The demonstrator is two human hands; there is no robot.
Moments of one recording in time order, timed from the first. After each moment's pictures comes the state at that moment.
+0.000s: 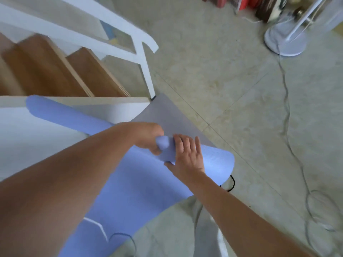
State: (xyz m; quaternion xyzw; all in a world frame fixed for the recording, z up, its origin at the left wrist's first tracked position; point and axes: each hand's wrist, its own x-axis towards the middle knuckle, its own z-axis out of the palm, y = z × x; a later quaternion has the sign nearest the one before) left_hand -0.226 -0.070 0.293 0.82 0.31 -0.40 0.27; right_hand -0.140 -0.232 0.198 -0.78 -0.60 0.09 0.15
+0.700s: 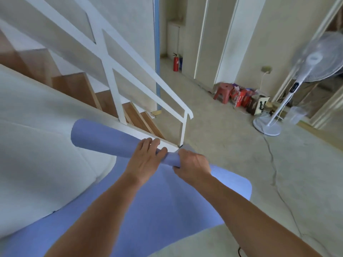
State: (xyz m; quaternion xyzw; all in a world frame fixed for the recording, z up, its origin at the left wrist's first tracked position) left_hand -0.597 -0.353 0.589 0.92 0.34 0.09 -0.17; right_hand -0.428 -0.423 0.604 -0.75 -0.66 0.06 0.08
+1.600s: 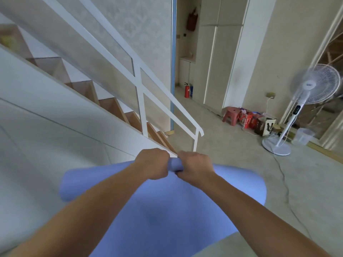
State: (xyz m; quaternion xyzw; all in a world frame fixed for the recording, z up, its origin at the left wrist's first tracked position) left_hand -0.678 -0.493 0.729 0.86 0.49 -0.09 0.01; right_hand -0.526 -0.538 0.693 -0.67 -0.73 -0.10 0.09
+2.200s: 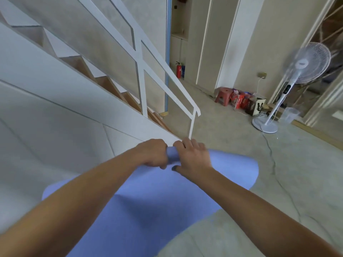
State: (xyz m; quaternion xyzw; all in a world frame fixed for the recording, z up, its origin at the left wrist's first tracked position) left_hand -0.763 -0.488 0.703 0.85 0.47 -0.13 0.21; right_hand -0.622 -0.558 0.655 -0.69 -0.71 -0.14 0.06
